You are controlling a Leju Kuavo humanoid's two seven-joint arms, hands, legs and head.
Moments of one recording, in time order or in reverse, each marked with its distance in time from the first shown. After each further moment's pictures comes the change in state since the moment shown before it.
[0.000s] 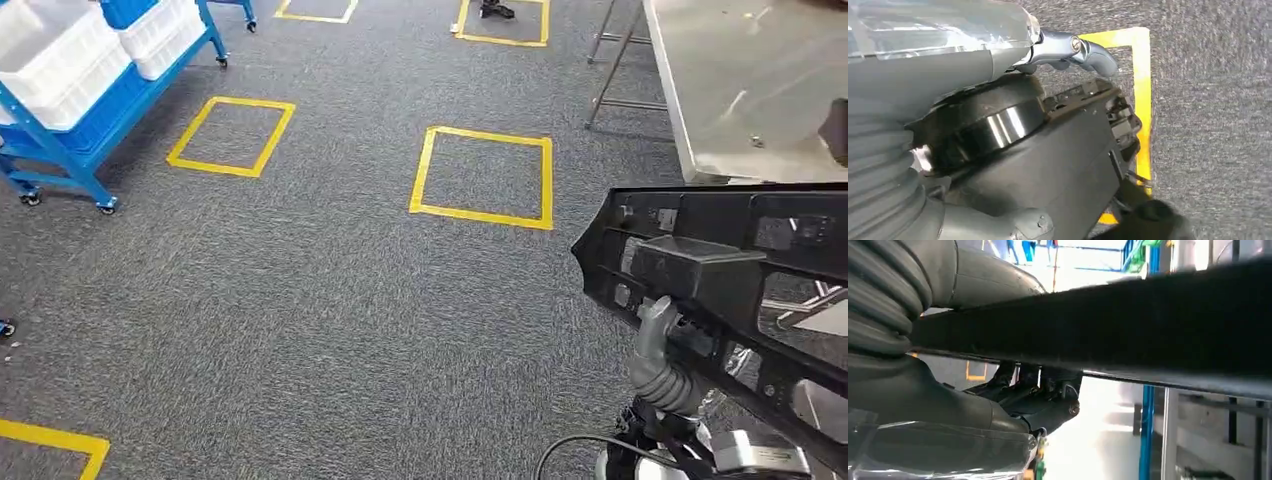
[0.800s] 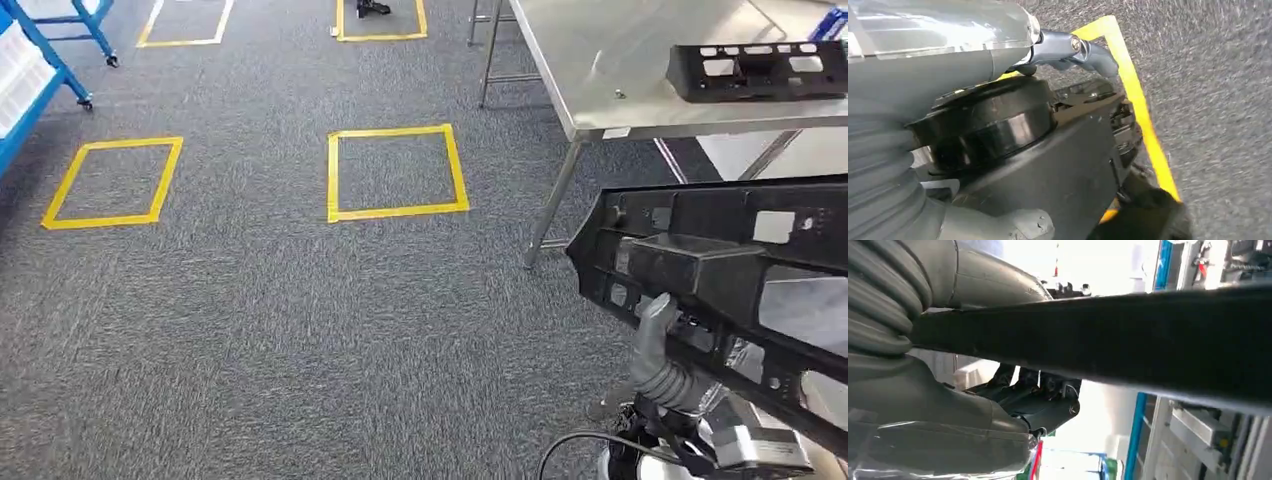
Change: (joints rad) left arm 0.000 -0.001 -0.001 0.000 -0.008 -0.003 -0.005; right arm -0.008 -0.003 -0.011 0.009 -0.002 0.001 0.010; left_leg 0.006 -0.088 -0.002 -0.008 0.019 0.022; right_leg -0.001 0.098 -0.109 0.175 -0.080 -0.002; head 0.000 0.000
